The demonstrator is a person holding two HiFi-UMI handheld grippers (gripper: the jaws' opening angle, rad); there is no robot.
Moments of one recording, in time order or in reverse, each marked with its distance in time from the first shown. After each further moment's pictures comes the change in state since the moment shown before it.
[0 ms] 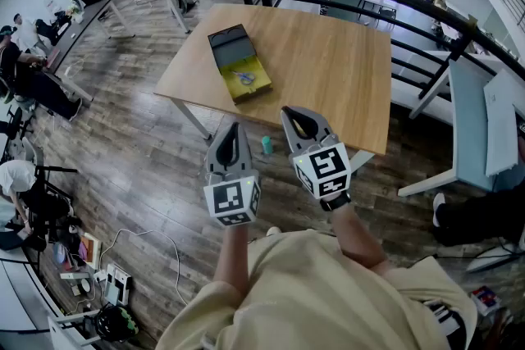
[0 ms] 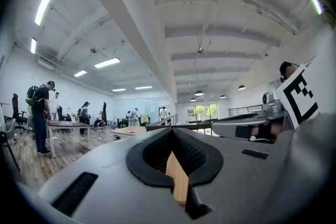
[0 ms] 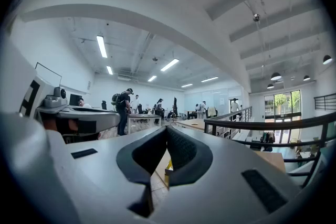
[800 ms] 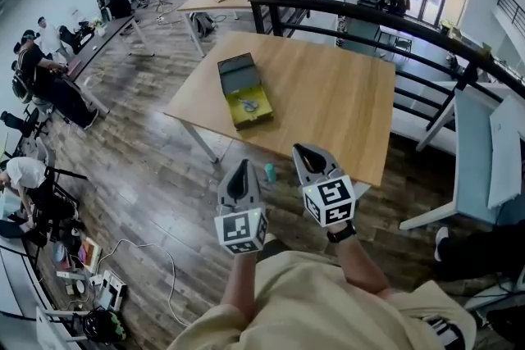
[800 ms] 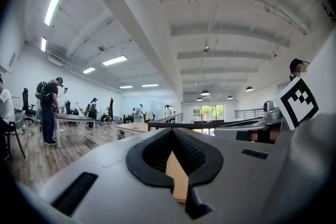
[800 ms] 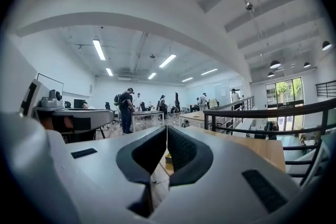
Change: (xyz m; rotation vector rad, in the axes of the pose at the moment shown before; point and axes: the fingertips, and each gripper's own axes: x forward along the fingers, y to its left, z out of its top) left arm -0.017 -0.060 -0.014 -0.046 0.014 0.080; right arm -0.052 -0.041 -0.038 0.079 0.060 0.036
